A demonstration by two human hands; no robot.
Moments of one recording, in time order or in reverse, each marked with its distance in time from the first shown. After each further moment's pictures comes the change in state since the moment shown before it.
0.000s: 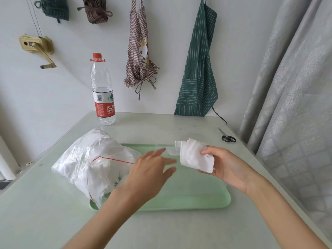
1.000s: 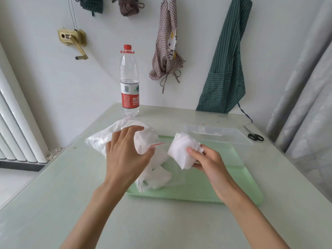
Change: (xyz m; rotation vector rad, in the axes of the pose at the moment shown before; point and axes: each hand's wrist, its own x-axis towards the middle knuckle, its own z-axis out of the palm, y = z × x) left_hand -0.045 -0.094 0.000 -0.196 0.599 -0.331; right_hand 0.028 0.060 0.097 -0.269 0.192 -0.295
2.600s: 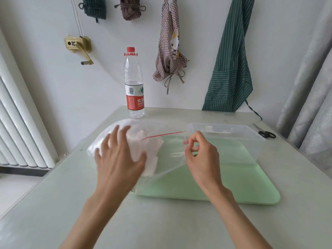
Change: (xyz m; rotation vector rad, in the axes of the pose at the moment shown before) left_hand -0.015 -0.018 -0.011 0.175 -0.040 -0.104; right_hand 0.020 0.029 0.037 -0.540 0.343 -0.427
